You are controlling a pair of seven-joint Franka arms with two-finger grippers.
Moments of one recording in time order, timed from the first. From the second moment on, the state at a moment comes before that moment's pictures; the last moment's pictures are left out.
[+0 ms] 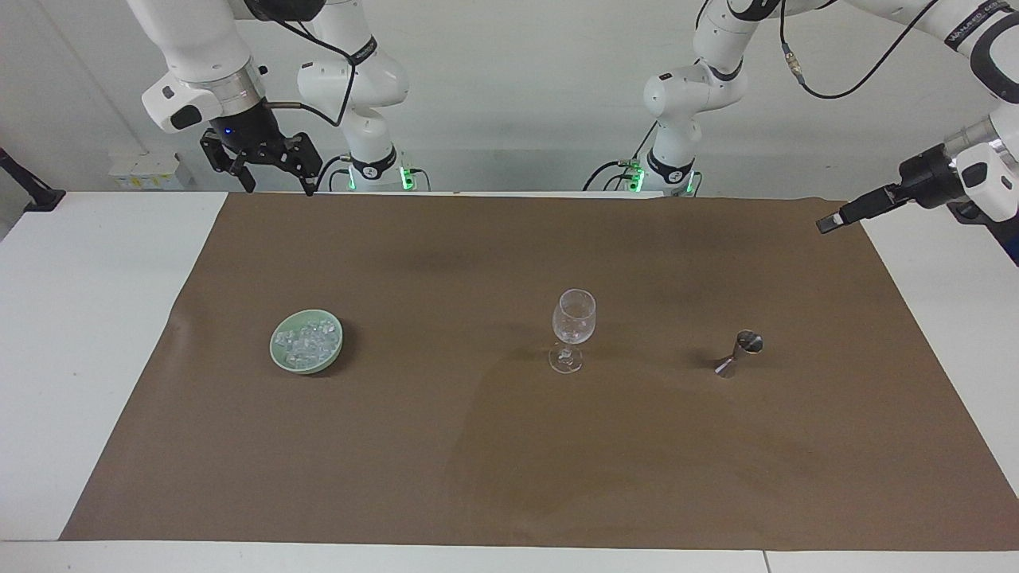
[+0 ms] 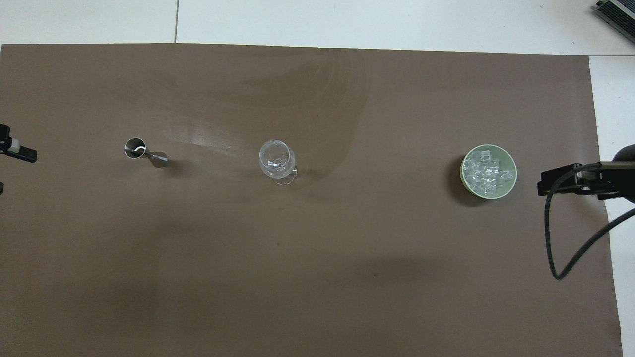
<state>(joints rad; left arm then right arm) 0.23 0.17 0.04 -1.41 -0.45 1.27 -0.22 0.05 -0.10 -0.03 -1.64 0.00 1.49 0.11</state>
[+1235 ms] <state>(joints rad) 0.23 0.11 0.07 -1.52 -0.50 1.28 -0.42 0.05 -0.10 -0.03 -1.64 0.00 1.49 0.11</state>
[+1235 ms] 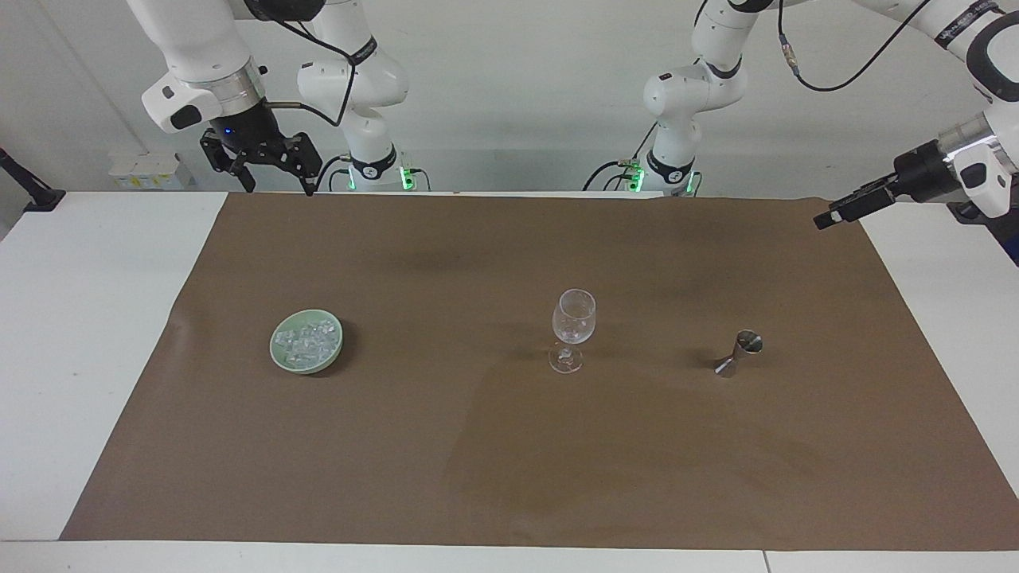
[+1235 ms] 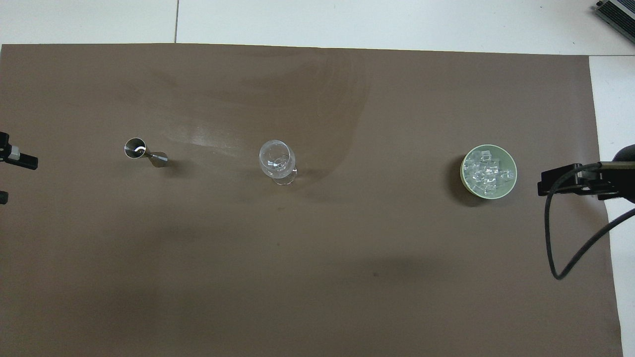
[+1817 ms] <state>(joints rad) 0.32 0.20 0.07 -1.57 -0.61 1.31 -0.53 0.05 -0.10 -0.03 -1.64 0.00 1.49 0.11</state>
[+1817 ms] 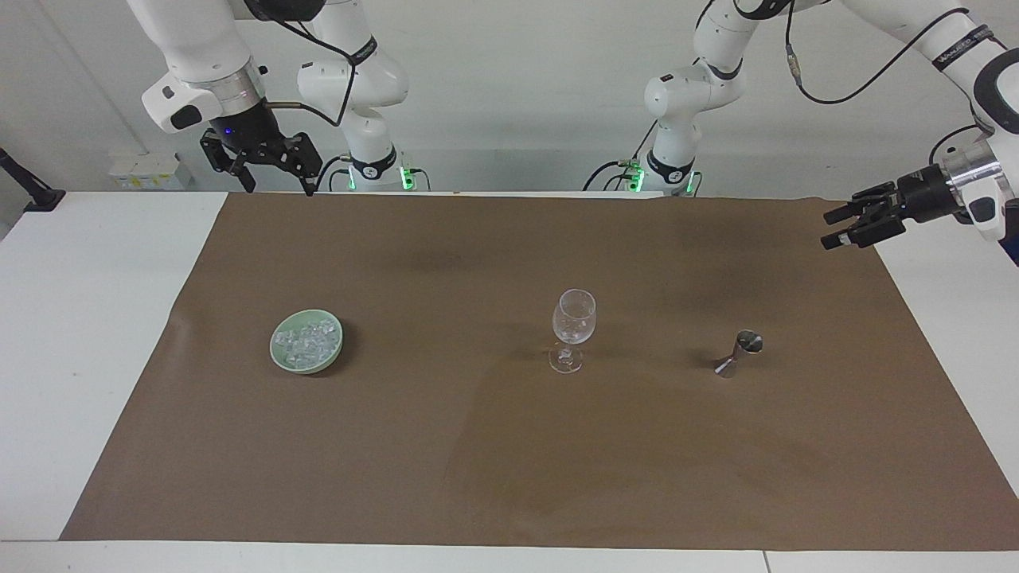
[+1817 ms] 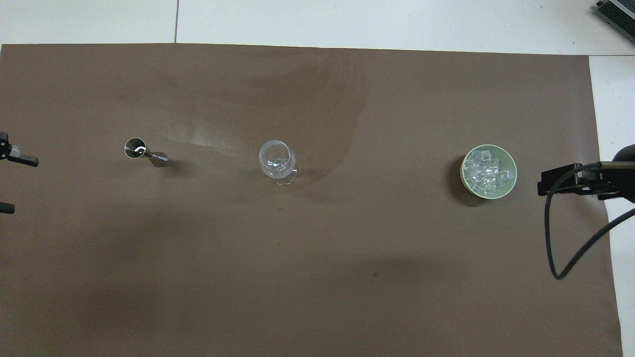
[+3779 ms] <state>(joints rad) 0.38 0.66 0.02 -1.58 -0.96 1.52 -0.72 0.05 -0.10 -0.03 -1.64 0.00 1.49 0.11</state>
